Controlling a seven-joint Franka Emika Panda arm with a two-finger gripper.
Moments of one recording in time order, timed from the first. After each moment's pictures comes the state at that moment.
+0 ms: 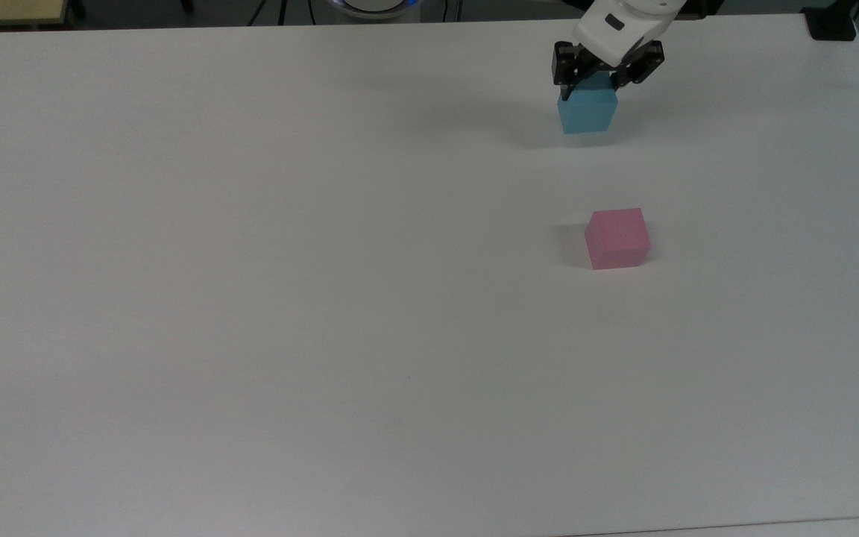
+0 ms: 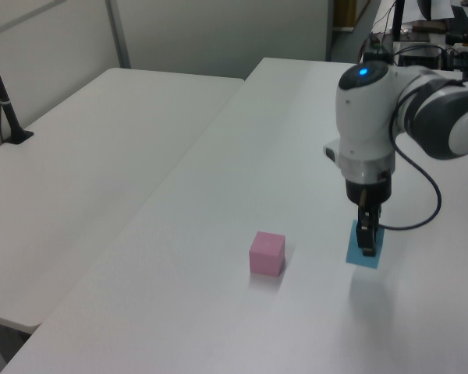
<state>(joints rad) 0.22 0.14 0.44 -1.99 -0.07 1.99 0.61</state>
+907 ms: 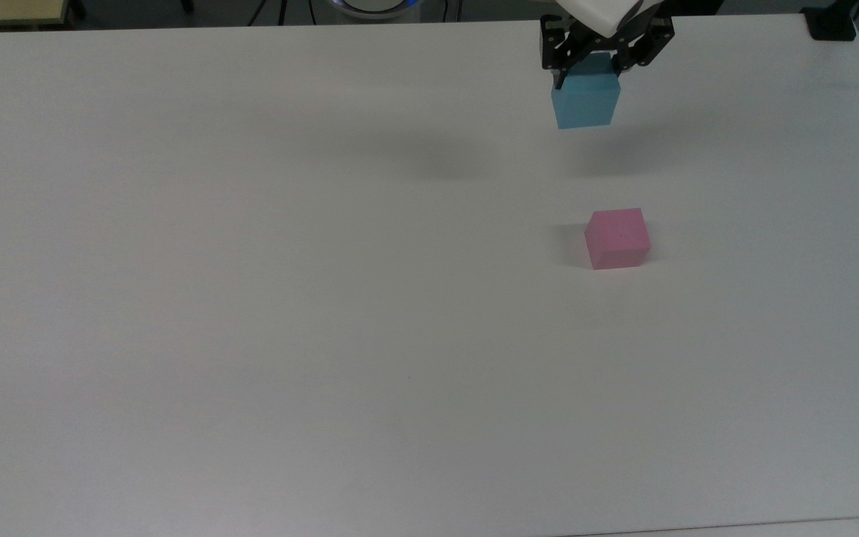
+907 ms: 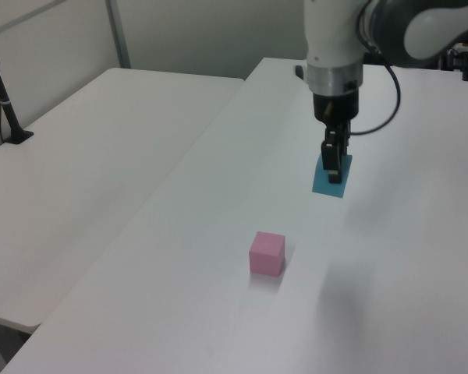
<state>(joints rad) 0.12 0.20 0.43 -1.60 -0.07 1.70 0.48</state>
